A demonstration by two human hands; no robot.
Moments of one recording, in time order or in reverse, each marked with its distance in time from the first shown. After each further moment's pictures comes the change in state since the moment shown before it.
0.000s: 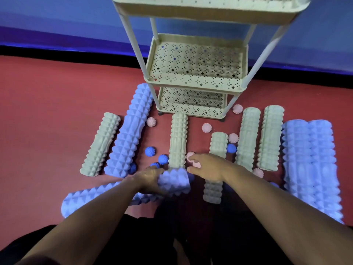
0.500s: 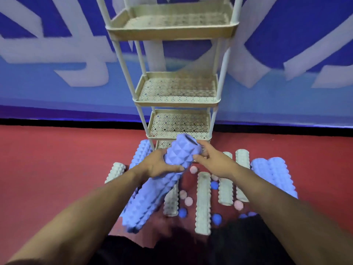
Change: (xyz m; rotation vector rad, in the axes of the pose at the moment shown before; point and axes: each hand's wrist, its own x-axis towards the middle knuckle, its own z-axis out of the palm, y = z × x) left_hand -0.149 0.146 -0.151 -0.330 0.581 0.245; right_hand -0.166 -0.027 -0.098 0.373 0.555 -0.169
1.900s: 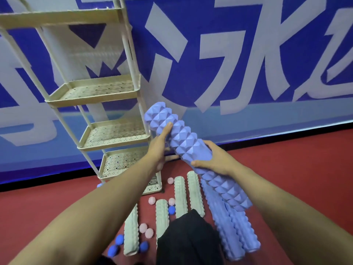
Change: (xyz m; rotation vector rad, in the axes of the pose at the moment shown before) left_hand -0.015 0.301 0.068 -0.964 0.043 0.121; right_hand -0.179 0.061 -0.188 0.057 0.418 -0.010
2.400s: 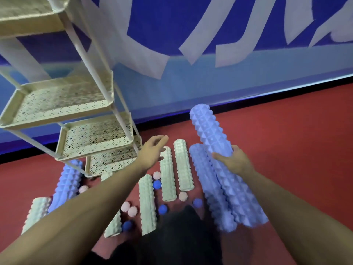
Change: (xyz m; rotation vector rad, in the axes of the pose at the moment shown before) left_hand 0.121 -0.186 -0.027 0.400 -0.006 -0.180; right_hand 0.047 0.231 0.047 0.027 0.192 0.599
